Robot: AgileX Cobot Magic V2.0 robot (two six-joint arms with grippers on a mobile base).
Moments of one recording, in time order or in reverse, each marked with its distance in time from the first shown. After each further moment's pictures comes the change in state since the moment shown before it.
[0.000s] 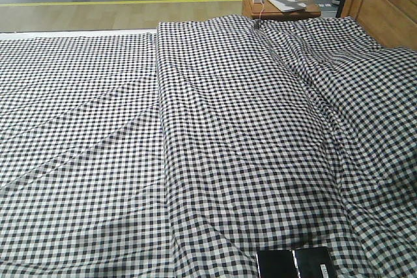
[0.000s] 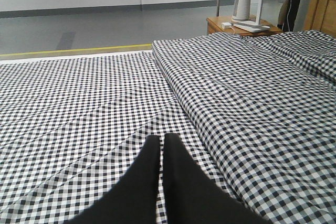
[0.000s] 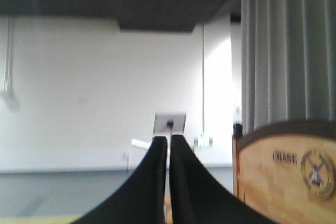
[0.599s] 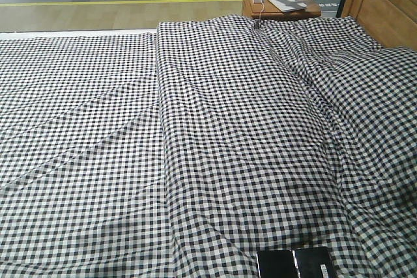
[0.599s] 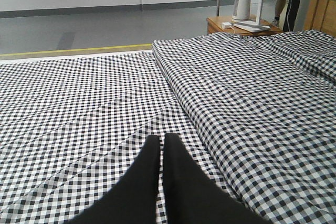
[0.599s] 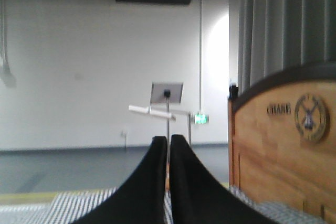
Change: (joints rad) left arm 0.000 0.000 0.000 0.000 0.000 0.000; right arm 0.000 -0.342 0.503 0.000 -0.148 0.000
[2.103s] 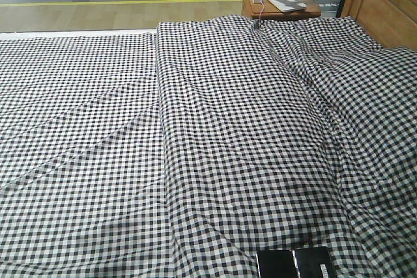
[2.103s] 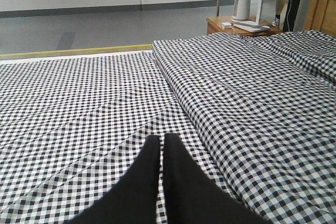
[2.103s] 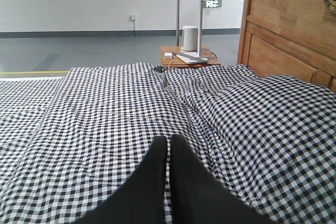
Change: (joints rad) left arm 0.000 0.000 0.000 0.000 0.000 0.000; right arm 0.000 0.000 0.055 0.000 0.379 0.002
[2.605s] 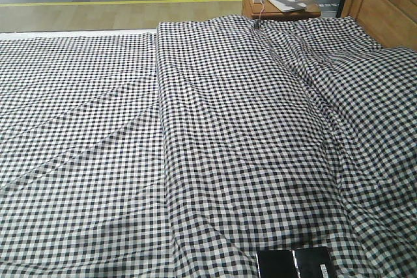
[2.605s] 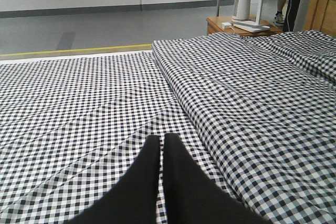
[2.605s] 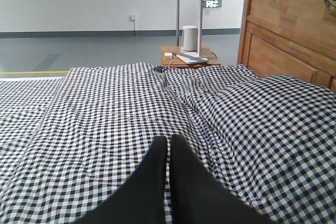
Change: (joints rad) left arm 0.000 0.000 0.000 0.000 0.000 0.000; right arm 0.000 0.000 0.000 0.000 0.000 0.000
